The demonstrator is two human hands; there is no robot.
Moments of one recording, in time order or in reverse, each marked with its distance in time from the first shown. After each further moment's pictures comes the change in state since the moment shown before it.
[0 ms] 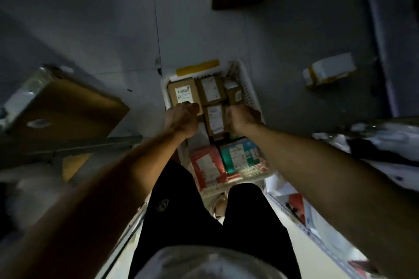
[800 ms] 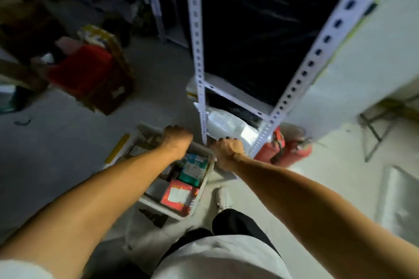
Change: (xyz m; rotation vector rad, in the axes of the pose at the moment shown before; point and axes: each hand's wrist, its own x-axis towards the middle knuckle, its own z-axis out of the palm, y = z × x) left_hand -0.266 0.198 -0.001 0.982 0.190 0.909; right_hand -0.388 0.120 0.078 -0.039 0.422 0.380
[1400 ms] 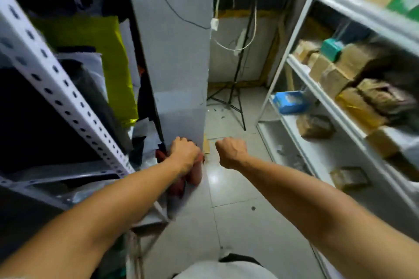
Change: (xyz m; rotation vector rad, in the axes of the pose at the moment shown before) left_hand 0.054 0.365 -0.162 0.394 0.236 0.704; right_hand -0.229 0.288 0.017 0.206 0.068 0.775
